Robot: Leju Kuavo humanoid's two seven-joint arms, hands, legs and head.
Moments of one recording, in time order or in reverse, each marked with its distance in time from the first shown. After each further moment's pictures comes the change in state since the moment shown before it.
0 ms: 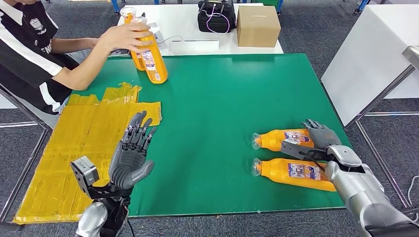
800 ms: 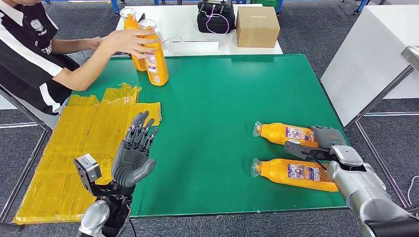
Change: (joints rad) left arm -0.016 -0.005 -0.002 0.037 0.025 -0.008 -0.001; right arm -0.040 0.009 0.010 0.096 0.059 -0.059 0.052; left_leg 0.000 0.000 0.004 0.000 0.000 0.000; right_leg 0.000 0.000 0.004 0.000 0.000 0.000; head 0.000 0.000
